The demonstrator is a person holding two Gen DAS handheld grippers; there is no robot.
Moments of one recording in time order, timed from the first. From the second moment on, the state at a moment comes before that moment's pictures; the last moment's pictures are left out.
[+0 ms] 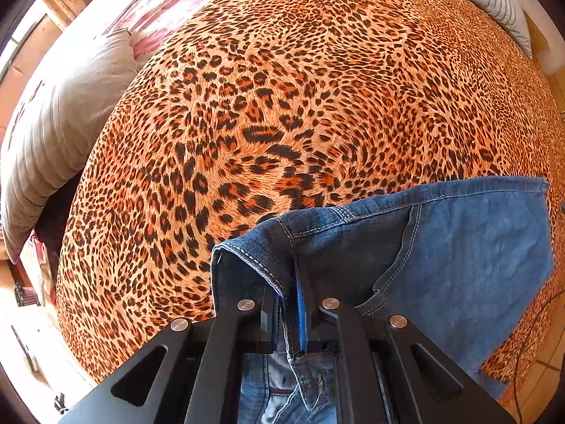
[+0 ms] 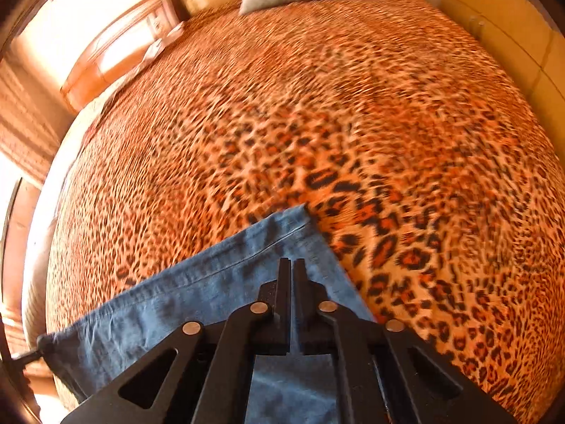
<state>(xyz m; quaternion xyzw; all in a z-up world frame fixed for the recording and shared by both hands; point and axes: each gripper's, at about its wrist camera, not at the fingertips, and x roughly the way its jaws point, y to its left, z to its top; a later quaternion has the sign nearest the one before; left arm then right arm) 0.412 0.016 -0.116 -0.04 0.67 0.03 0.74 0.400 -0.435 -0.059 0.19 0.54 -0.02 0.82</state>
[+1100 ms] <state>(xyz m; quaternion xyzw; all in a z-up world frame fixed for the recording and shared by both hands) 0.251 0.031 0.006 -0.09 0.52 0.02 0.85 0.218 -0.418 0.081 0.19 0.42 0.03 0.89</state>
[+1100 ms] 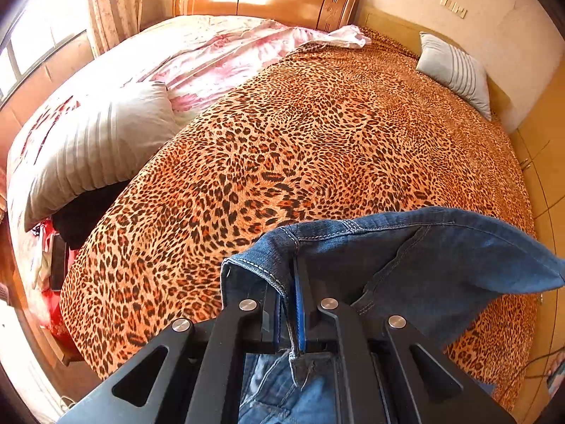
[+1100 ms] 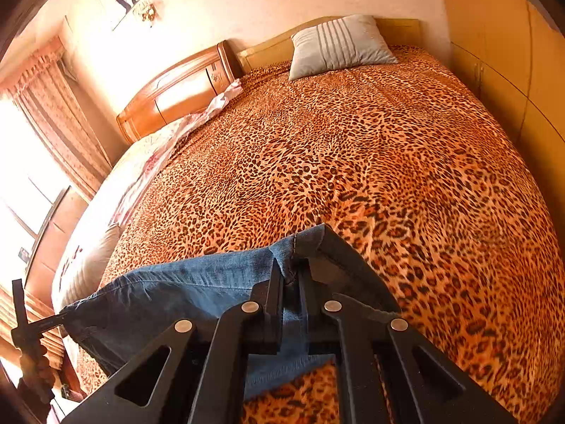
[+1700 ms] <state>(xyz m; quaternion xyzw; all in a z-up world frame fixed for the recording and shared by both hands) 0.079 0.067 -0.074 -0.13 0.68 -0.01 0.72 -0.105 -0.448 -0.044 0.32 0.54 -0.13 0.77</state>
